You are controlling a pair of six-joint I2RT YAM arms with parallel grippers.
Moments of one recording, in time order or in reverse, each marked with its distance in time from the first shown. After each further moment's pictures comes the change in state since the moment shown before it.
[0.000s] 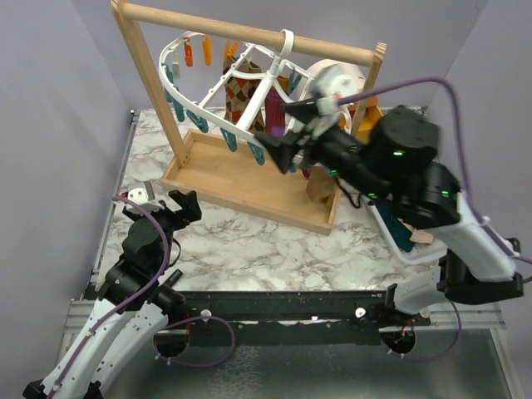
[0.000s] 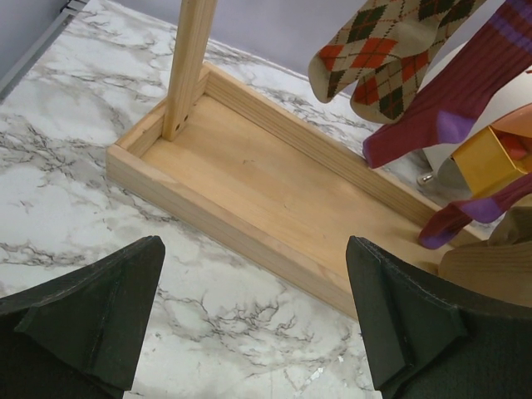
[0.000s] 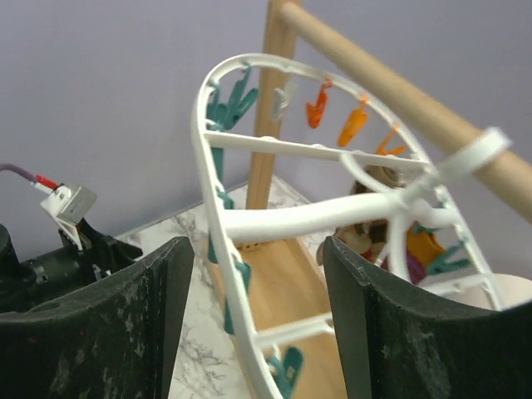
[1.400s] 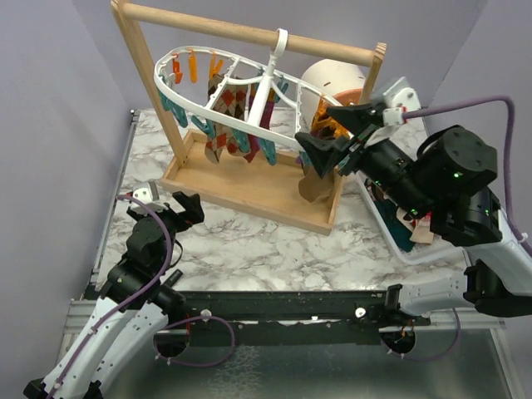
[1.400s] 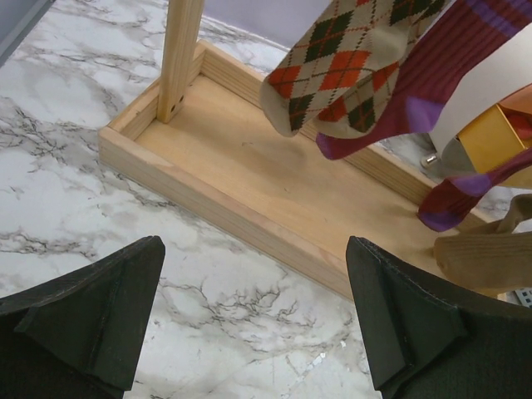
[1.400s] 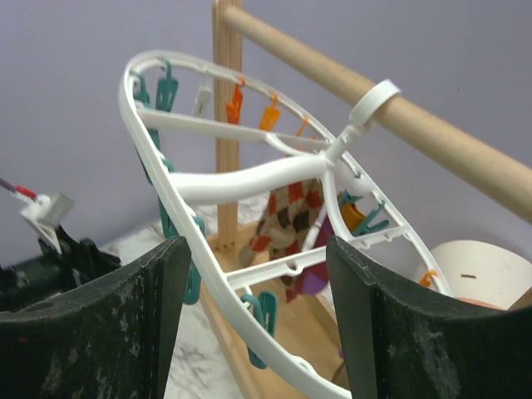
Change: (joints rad) left arm 0.000 0.008 -0.018 -0.025 0.034 -0.022; right arm 0.000 -0.149 -0.211 0.058 0.087 -0.013
